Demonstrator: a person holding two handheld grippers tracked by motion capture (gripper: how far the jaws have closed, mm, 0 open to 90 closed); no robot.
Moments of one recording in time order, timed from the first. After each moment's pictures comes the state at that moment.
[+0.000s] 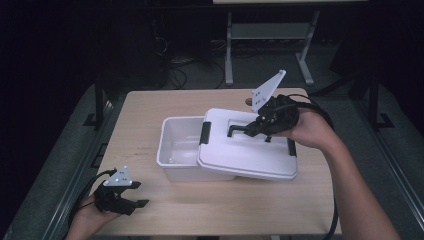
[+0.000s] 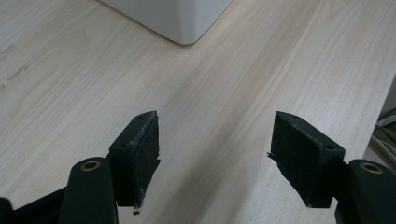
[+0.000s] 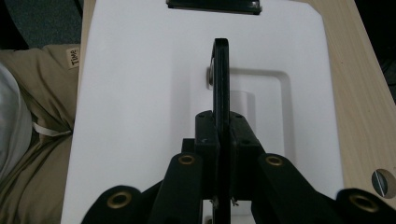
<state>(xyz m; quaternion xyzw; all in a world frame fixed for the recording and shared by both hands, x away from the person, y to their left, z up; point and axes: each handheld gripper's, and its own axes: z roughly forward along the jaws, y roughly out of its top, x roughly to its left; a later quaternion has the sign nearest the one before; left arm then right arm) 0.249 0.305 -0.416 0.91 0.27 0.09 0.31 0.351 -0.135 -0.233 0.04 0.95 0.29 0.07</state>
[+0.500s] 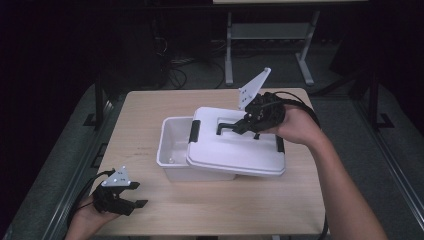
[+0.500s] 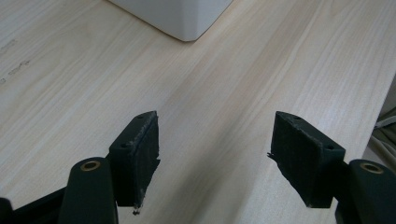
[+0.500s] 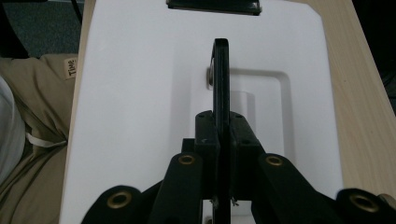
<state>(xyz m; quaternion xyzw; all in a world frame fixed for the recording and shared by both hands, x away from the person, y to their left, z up) 0.248 0.309 -0.417 0.91 0.28 0.09 0.31 0.361 -0.110 -0.235 0.03 0.95 0.30 0.07</state>
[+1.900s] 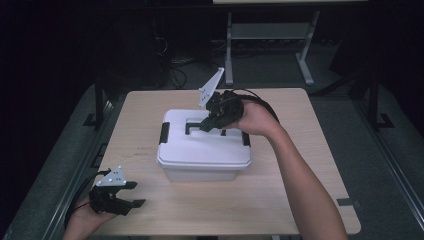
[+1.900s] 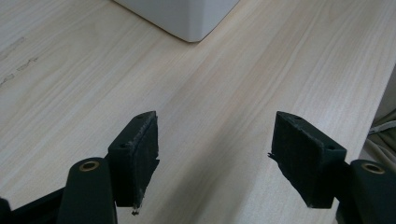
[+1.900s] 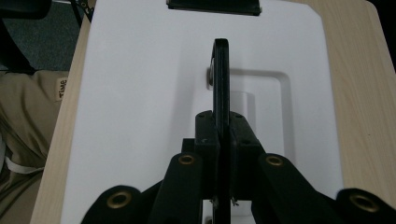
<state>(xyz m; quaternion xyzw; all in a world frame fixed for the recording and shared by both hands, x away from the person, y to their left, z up) 0.247 0.317 -0.416 0.90 0.28 0.08 0.32 0.395 -0.029 -0.254 -0.02 0.95 0.31 0.04</state>
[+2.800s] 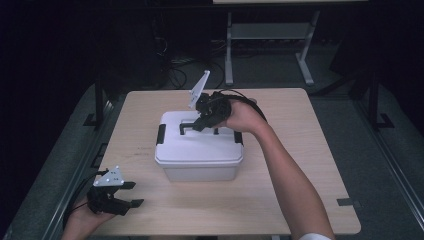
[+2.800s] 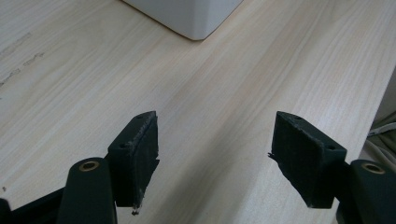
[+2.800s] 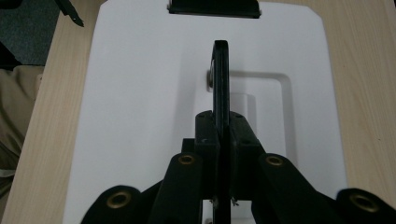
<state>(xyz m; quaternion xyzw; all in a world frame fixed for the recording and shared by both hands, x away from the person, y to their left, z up) 0.246 0.322 -0.417 0.90 0.29 0.08 0.33 0.420 -0.003 -0.278 -0.02 0.96 0.29 0.04</state>
